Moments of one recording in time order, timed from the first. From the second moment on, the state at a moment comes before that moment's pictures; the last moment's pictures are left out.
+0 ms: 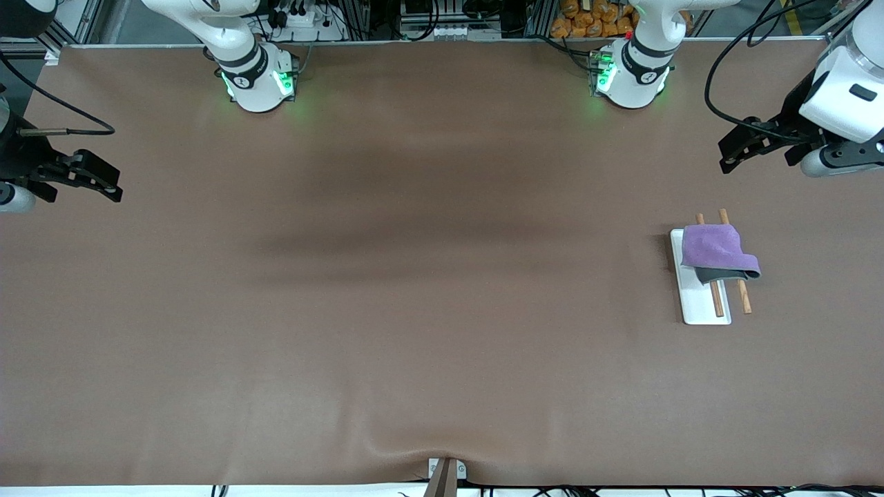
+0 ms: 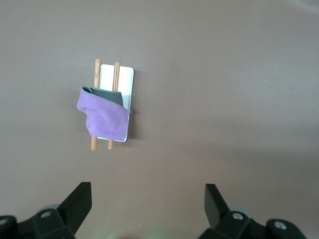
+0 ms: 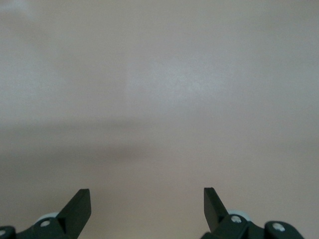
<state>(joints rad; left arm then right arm) 0.00 -0.03 -0.18 -1.52 0.03 1.49 -0.28 -0.03 0.04 0.07 -1.50 -0.05 1.55 0.02</state>
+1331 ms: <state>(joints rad) -0.02 -0.07 -0.06 -1.57 0.03 1.43 -0.17 -0.03 0.04 0.07 -1.50 -0.05 1.55 0.02</state>
